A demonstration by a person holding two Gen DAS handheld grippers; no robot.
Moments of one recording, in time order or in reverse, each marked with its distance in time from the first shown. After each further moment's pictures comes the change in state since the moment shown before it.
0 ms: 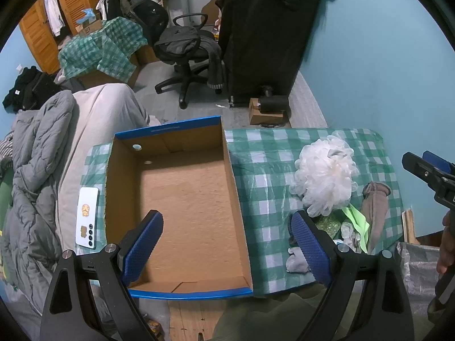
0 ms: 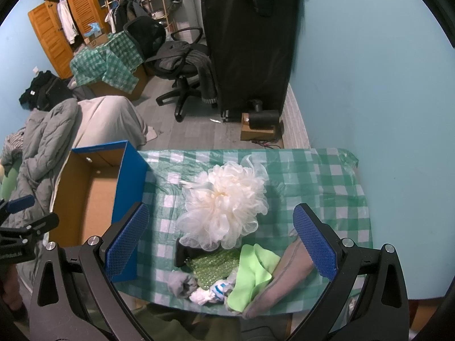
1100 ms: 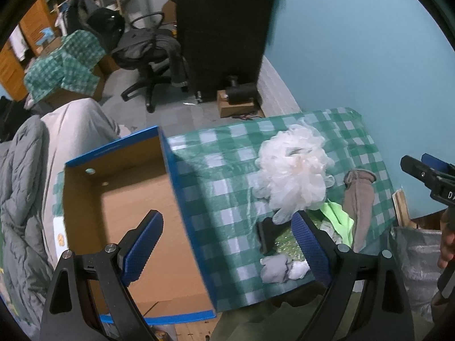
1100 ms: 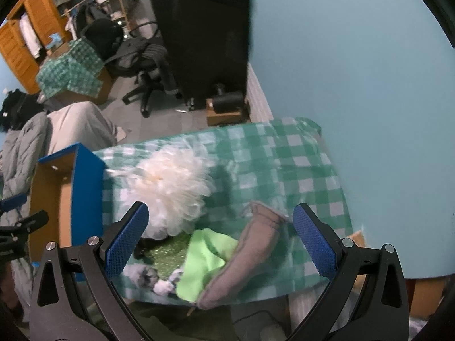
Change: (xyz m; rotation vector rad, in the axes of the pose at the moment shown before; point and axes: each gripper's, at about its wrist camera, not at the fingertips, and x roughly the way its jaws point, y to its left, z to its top) left arm 0.042 -0.071 0.020 0.158 0.051 -0.090; right arm 0.008 -0.087 -0.031 0.149 0.078 -0.109
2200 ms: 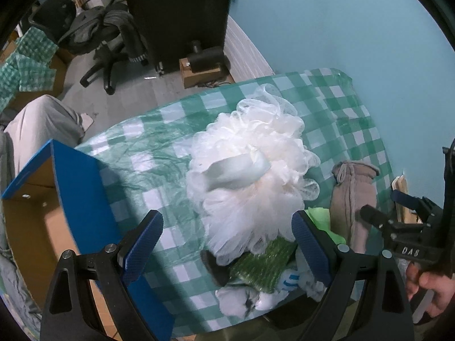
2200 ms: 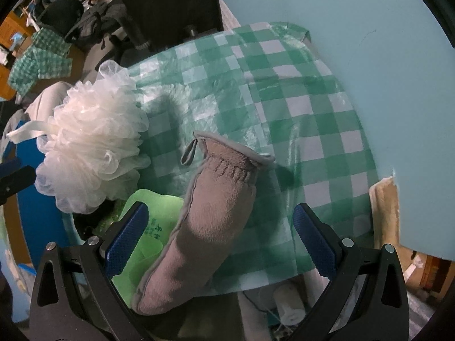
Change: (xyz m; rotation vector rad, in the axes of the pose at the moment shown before) left arm 0.114 -0.077 0.039 0.091 0.199 -0.082; right arm 0.112 -0.064 -0.050 0.142 0.272 0.033
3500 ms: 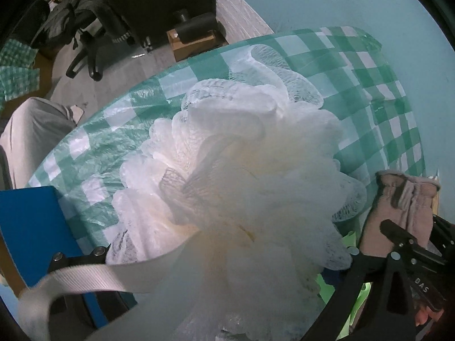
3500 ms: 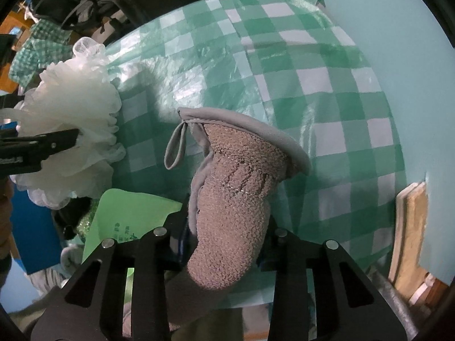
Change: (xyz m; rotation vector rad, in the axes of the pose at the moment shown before) left arm 0.096 -0.025 0.043 0.058 0.178 0.048; right arm 0.029 -0.041 -0.003 -0.007 0.084 0.057
